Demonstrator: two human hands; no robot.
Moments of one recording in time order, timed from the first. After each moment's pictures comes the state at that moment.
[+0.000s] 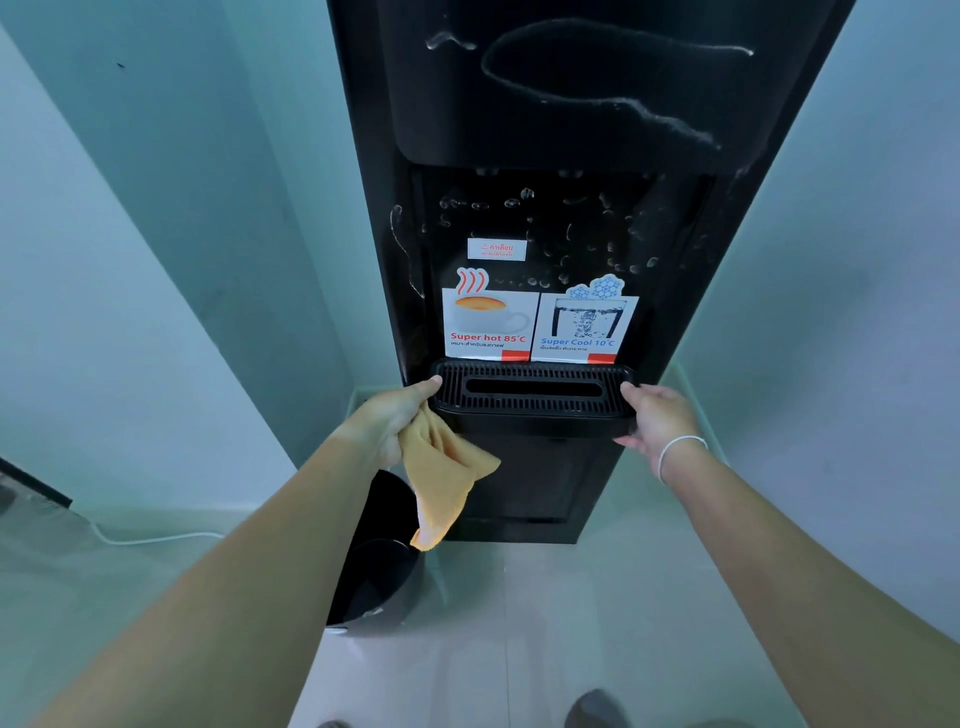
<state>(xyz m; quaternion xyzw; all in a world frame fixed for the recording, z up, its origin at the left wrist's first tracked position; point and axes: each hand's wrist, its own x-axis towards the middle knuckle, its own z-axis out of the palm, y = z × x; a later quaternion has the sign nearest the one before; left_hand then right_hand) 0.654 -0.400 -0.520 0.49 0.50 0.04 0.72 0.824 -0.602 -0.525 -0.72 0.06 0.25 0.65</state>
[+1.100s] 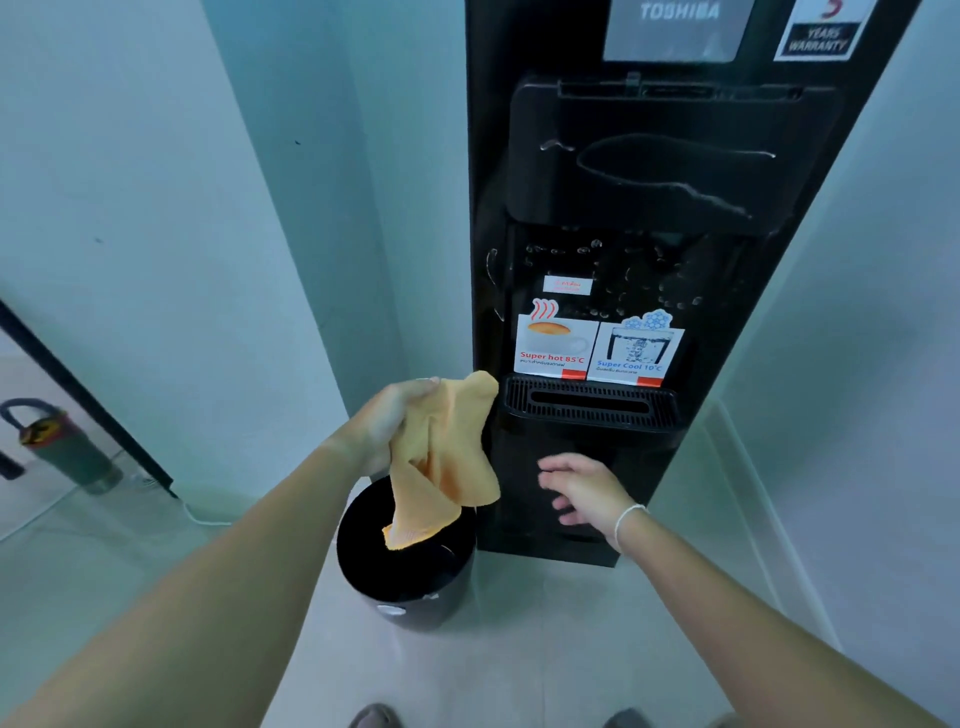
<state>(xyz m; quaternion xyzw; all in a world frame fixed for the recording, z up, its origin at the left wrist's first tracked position) 0.542 -0.402 -0.454 0.55 0.38 0.12 0.74 0.681 -0.587 -0.498 -0.77 -0.20 0.40 0.44</state>
